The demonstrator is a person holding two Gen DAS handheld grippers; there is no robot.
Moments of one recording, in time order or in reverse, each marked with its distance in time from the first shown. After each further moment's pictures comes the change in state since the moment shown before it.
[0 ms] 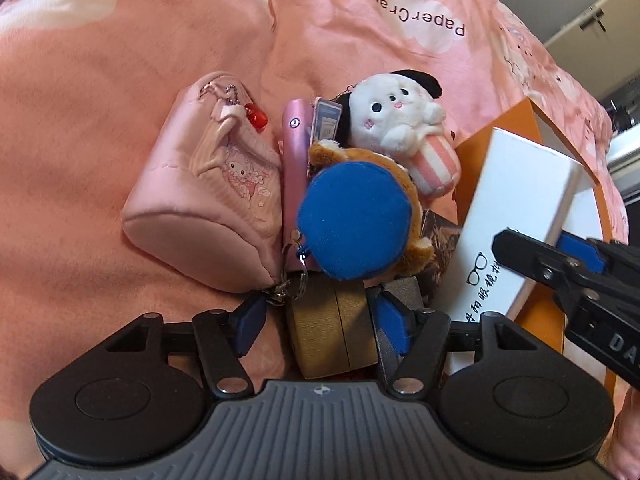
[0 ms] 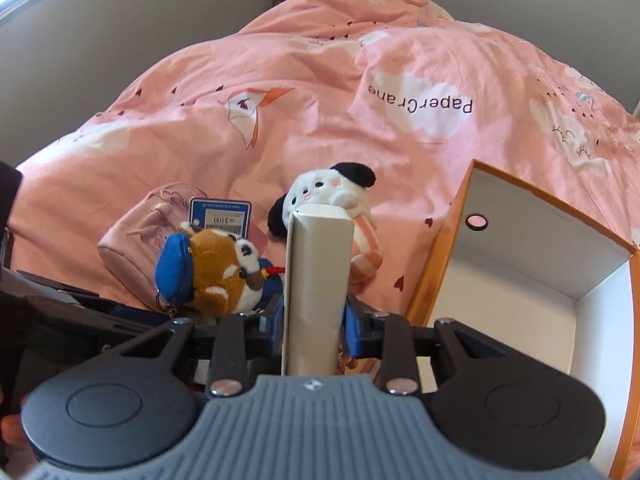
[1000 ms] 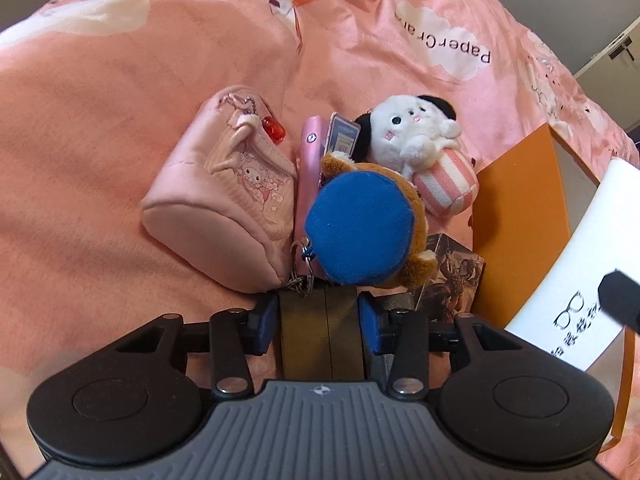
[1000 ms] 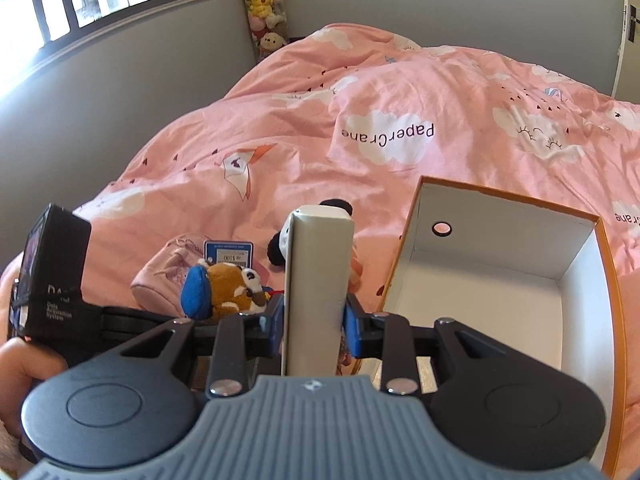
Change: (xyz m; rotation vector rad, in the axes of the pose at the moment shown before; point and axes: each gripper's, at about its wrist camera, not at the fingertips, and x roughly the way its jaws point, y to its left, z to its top) left arm -0.012 -0.018 -0.016 -0.049 -0.108 0.116; right arm -0.060 -0.027 -0.024 0.140 -0.162 0.047
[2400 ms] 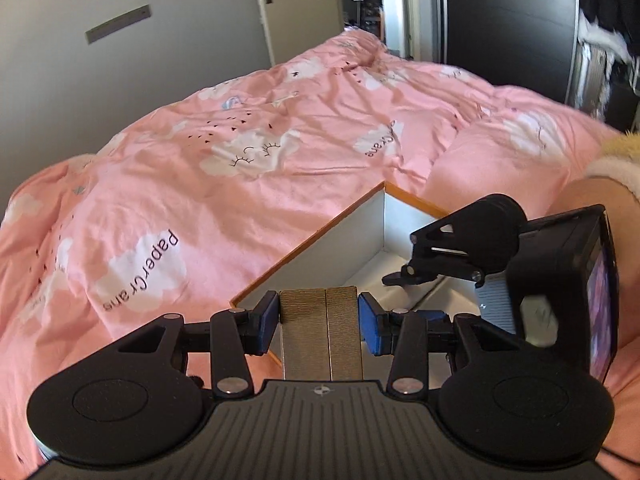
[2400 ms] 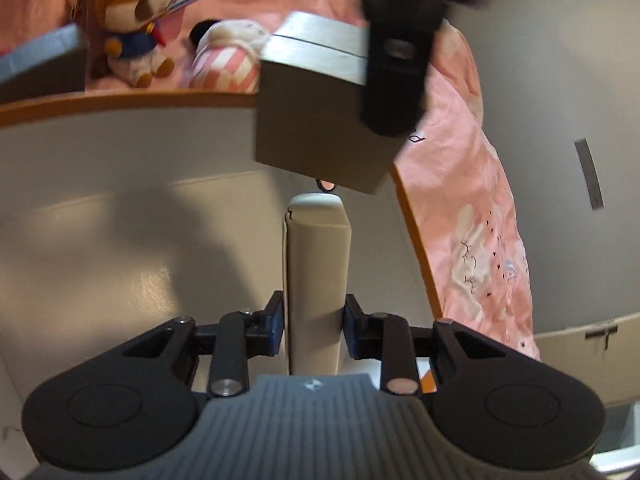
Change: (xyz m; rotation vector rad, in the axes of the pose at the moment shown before) left arm -0.029 -0.221 0.027 1.139 -0.281 -0.206; right arm 0.077 -0.088 -0.047 -1.102 0.205 -0.357
